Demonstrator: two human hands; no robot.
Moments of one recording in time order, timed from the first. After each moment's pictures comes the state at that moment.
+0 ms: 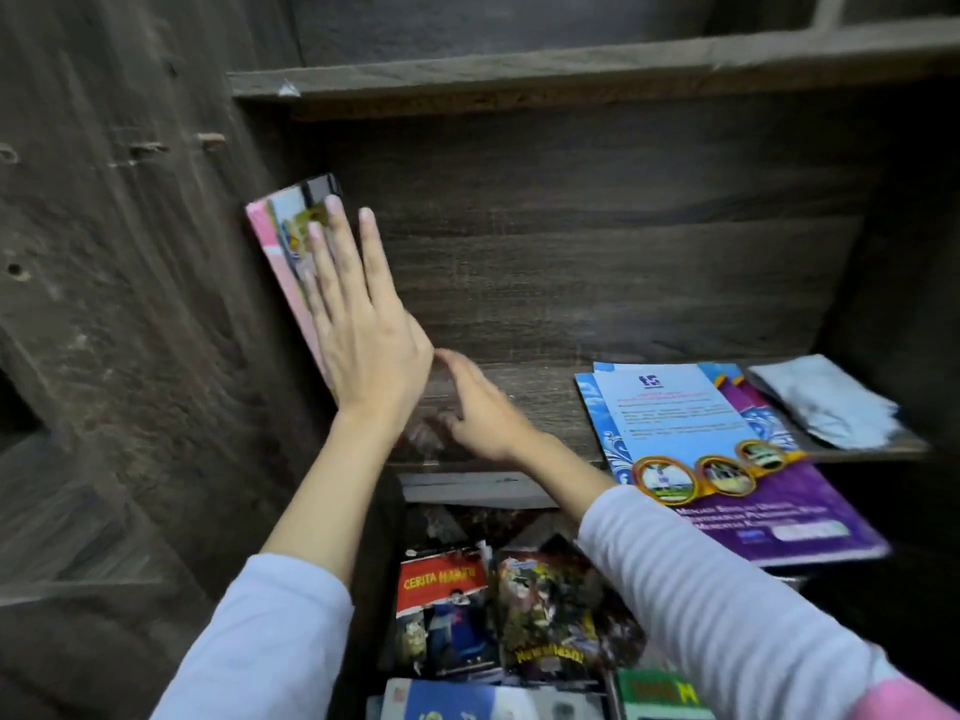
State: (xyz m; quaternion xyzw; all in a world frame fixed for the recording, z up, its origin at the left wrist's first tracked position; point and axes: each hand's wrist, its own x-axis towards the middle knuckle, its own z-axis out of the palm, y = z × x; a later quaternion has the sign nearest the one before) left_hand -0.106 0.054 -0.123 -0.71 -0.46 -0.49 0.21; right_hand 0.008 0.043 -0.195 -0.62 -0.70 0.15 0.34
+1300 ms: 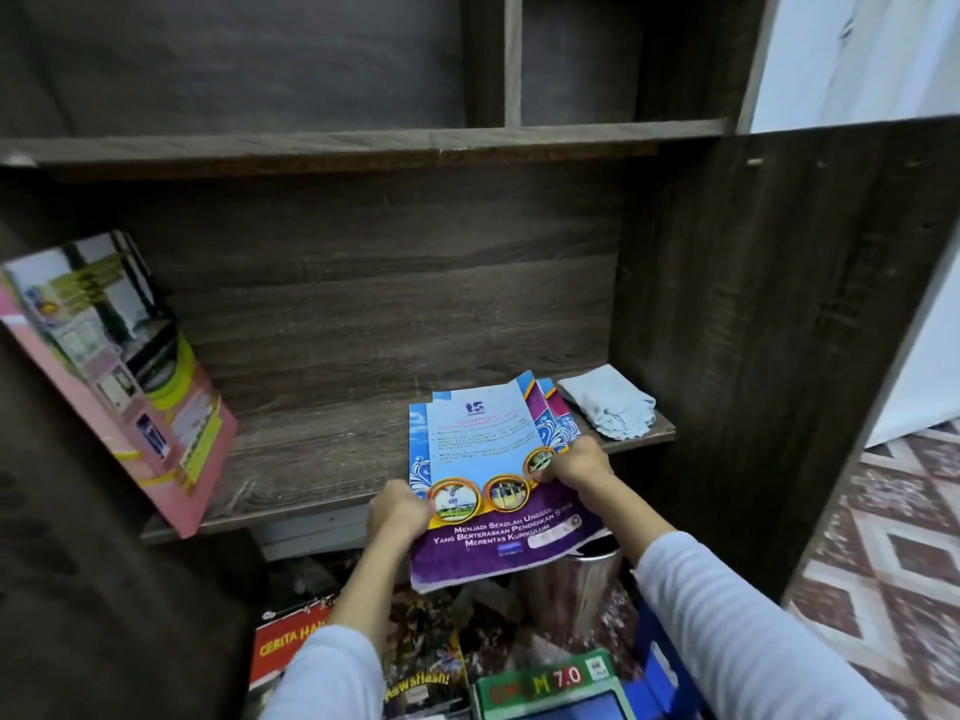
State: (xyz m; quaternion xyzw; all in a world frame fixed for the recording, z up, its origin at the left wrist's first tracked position) left_hand 0.048 -0.020 -0.251 -0.71 -0.60 -0.13 -0.34; right_hand 0.221 -0.128 -0.229 -0.86 -0.20 0.23 0.40
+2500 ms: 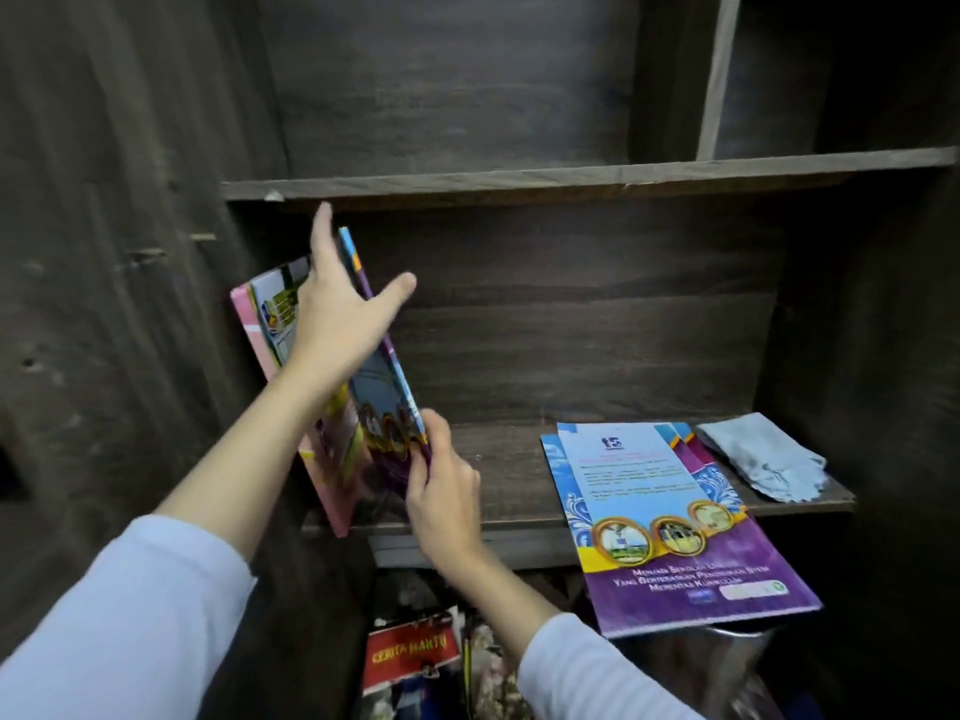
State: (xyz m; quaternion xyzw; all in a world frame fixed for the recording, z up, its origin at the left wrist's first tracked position) left_hand -0.099 0.055 -0.032 -0.74 -0.38 -0.52 -0.19; right_hand -0.035 -0.013 -0.189 -0.61 -0.54 -0.01 0.58
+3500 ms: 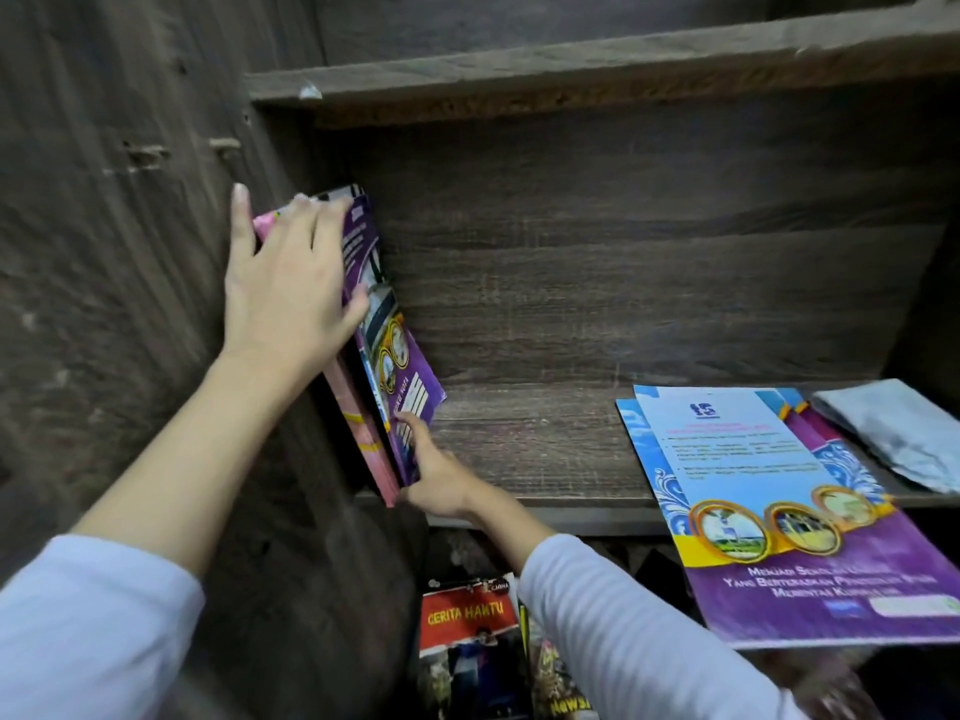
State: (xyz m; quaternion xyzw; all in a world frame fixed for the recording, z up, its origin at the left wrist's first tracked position) left_hand -0.166 0.107 -0.066 -0.78 -0.43 -0.29 0.33; right_hand -0.043 0.097 -0.249 -0.61 -0.64 0.34 0.31
